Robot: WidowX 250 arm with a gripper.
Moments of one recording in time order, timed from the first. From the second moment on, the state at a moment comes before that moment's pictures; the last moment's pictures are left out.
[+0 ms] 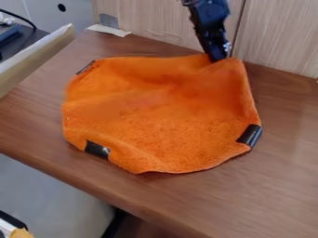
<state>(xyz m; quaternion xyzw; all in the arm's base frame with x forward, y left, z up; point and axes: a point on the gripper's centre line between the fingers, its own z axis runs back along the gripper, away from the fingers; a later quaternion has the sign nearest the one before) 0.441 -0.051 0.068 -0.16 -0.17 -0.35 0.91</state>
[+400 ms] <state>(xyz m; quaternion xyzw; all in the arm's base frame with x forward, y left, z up) 0.457 -0.056 0.059 -0.17 -0.16 -0.35 0.91</state>
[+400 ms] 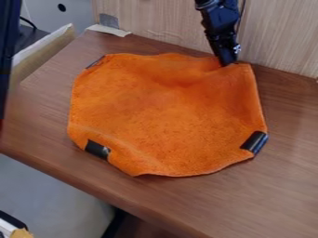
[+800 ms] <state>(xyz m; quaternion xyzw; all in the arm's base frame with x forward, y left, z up) 0.450 -0.053 0.048 -0.17 -0.14 -0.34 0.91</state>
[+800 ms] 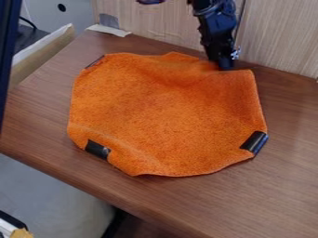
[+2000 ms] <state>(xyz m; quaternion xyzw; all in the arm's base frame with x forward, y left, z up) 0.396 -0.005 0.142 -0.14 -0.18 -0.35 0.91</state>
